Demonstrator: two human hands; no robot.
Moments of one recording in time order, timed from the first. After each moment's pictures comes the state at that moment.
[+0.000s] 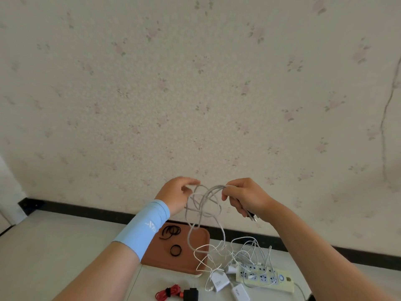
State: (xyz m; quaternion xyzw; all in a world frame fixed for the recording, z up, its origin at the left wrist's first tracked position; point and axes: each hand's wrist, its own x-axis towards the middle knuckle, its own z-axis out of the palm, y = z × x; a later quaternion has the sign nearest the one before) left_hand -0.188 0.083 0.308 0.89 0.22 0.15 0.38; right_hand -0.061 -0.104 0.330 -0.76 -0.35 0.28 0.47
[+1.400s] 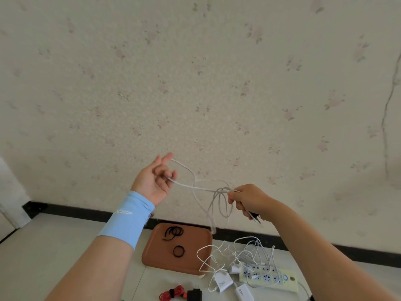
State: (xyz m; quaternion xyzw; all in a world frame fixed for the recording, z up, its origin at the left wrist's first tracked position) left_hand -0.202 0.110 0.346 0.32 0.18 0.26 0.90; right_hand -0.037 -0.096 0.306 -0.82 -0.27 0.30 0.41
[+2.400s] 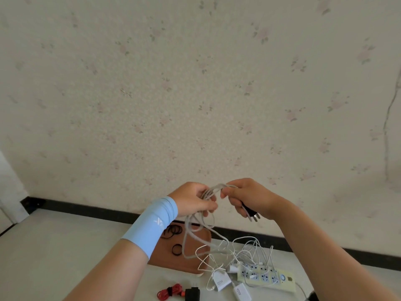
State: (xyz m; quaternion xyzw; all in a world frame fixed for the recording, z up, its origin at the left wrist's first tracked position) left_hand -0.189 0.060 0.326 0.87 0.15 0.01 0.47; right_hand -0.057 -0.101 0.332 -0.73 -0.38 0.34 0.45
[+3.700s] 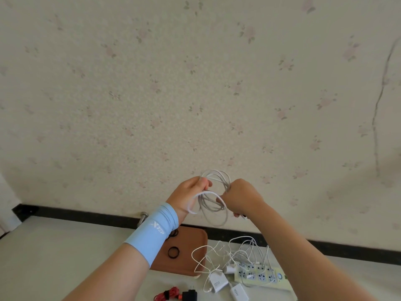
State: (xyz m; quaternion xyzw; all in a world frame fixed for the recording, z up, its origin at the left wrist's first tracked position) left_hand -0.166 0.047 0.307 0.75 0.15 0.17 0.62; right_hand -0.058 -0.082 0.323 -0.92 -0.26 0.16 0.24
